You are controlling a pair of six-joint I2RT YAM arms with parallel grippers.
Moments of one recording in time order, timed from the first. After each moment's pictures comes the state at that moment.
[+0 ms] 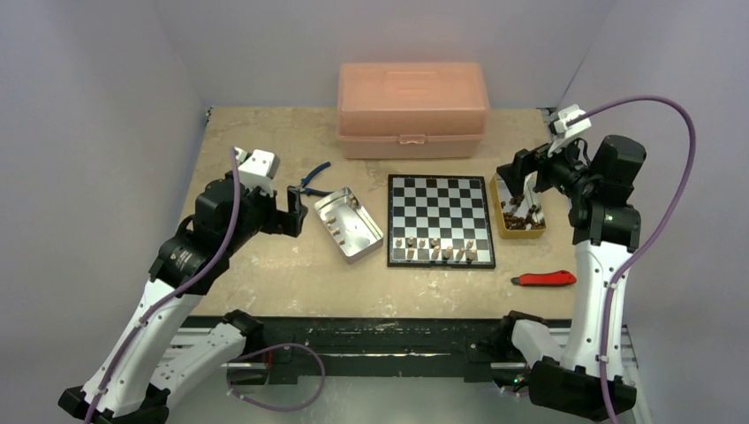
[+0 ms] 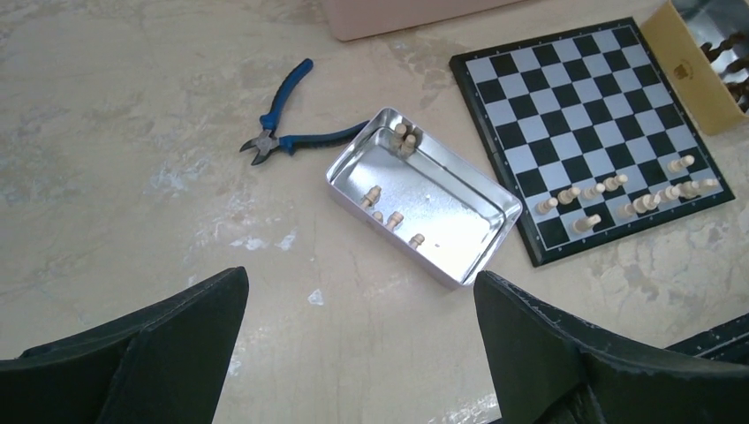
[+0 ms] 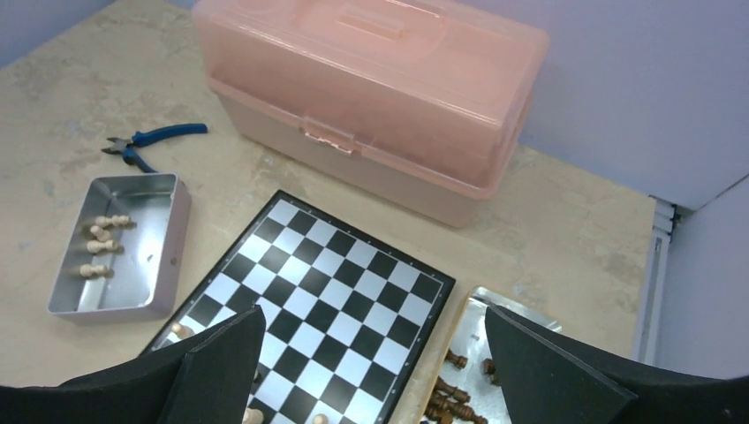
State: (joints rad) left arm -0.48 0.80 1.12 -0.75 -0.11 -0.16; right arm -0.26 0.98 1.28 -0.66 -0.66 -0.32
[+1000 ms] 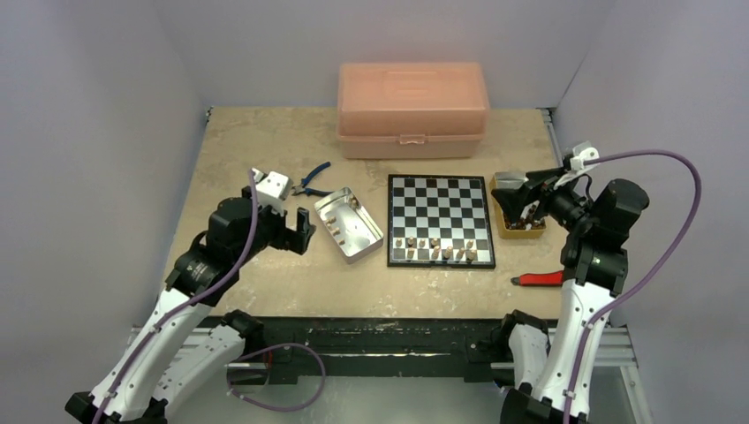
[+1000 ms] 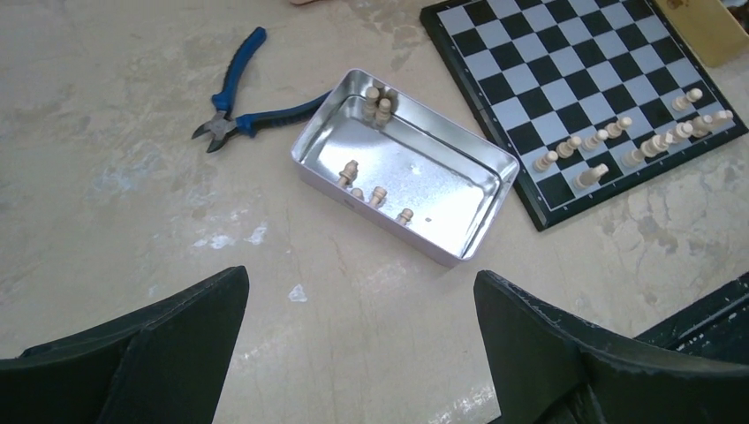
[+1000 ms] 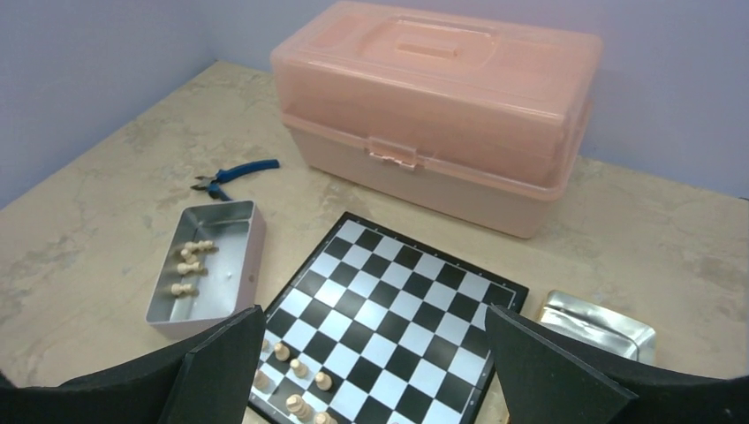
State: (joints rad) left arm -0.48 0.69 0.88 -0.64 -0.04 -0.09; right arm -0.41 0.74 1.01 -0.49 -0.89 -0.07
